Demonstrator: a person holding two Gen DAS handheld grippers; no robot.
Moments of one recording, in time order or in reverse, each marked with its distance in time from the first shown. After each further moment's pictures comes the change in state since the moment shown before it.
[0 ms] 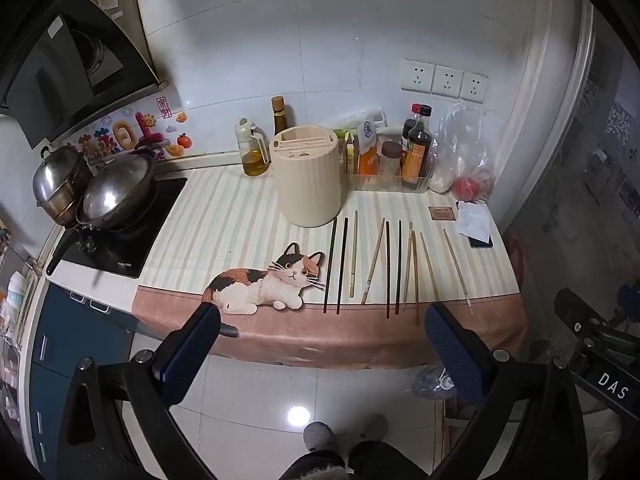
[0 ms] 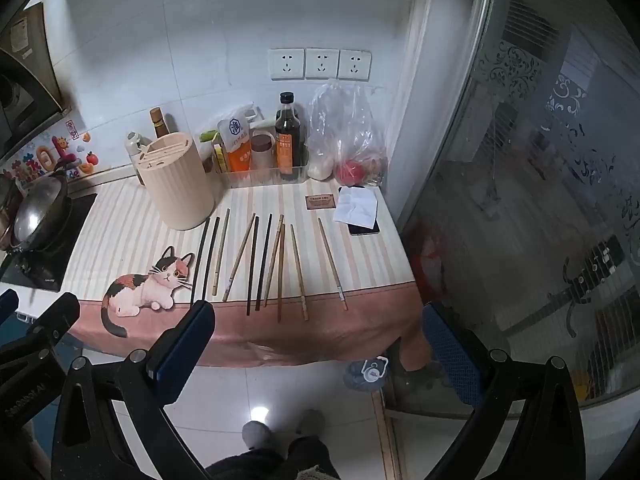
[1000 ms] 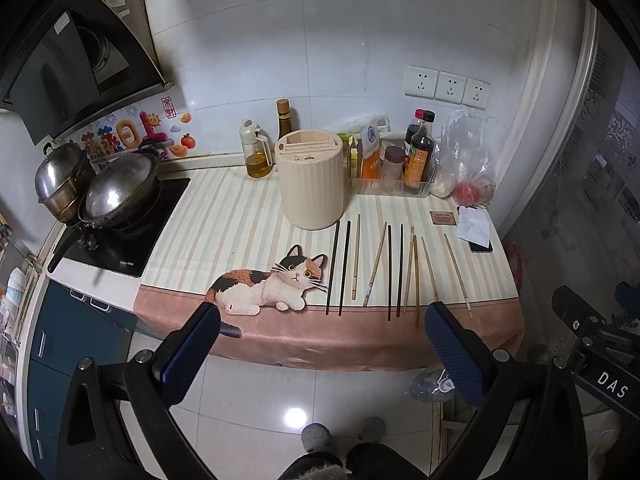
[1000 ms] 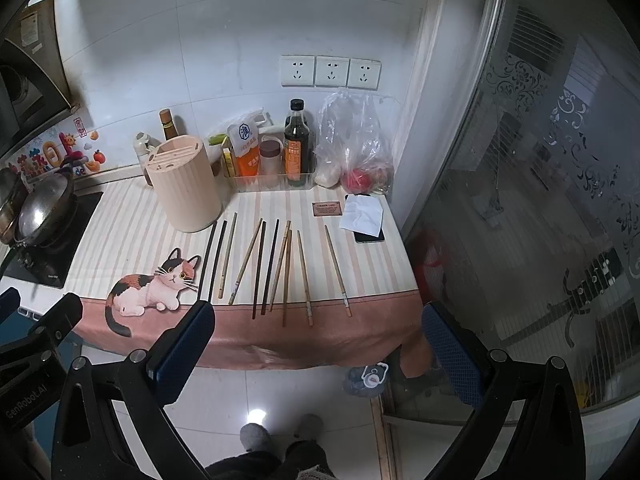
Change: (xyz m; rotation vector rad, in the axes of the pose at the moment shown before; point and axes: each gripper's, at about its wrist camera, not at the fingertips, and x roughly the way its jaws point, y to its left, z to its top) left arm -0.007 0.010 0.001 -0.017 -0.027 0.001; right arm -0.012 0.011 -0.001 -0.024 -0.016 0.008
